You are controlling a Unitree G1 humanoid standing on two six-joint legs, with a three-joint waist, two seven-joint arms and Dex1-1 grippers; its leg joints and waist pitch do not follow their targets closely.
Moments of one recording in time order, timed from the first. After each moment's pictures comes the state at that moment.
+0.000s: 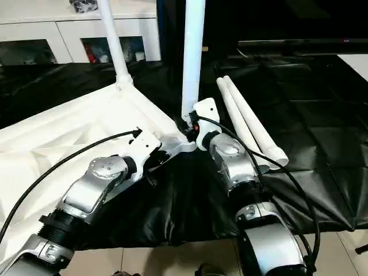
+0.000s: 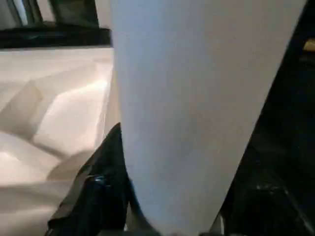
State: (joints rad) left arm -0.47 0.16 -0.28 0.29 0.08 0.41 -0.60; right arm -0.71 -0.11 0.07 0.83 0.12 0.01 0.45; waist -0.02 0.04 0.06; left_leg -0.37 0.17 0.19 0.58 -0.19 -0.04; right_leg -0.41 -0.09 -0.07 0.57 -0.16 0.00
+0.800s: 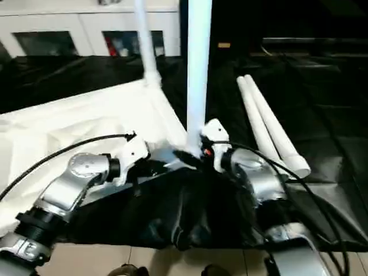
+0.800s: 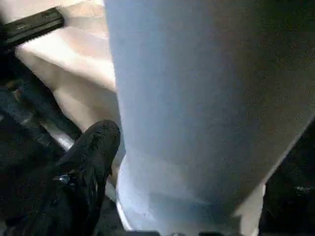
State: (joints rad) left arm -0.47 0.32 -0.31 0.33 -0.01 0.18 -1.01; right arm -0.50 -0.35 0.17 0.52 0.15 0.08 0.95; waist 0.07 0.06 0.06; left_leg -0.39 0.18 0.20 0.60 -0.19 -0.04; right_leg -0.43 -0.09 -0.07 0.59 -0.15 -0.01
